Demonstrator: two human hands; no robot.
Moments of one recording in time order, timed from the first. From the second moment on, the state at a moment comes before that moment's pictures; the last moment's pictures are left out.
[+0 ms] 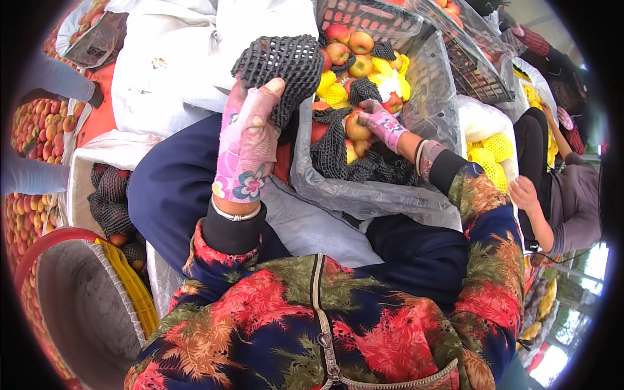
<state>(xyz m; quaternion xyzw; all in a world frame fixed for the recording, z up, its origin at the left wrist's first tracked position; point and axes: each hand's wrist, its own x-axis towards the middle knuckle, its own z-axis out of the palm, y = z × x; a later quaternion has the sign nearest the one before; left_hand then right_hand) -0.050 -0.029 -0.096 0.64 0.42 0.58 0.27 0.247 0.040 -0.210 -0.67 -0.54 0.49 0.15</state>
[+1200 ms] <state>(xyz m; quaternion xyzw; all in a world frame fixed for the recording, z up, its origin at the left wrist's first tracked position) -0.007 -0.052 -0.060 0.34 0.19 0.60 0.70 0.181 0.001 -0.023 -0.49 -0.64 0.44 0.39</state>
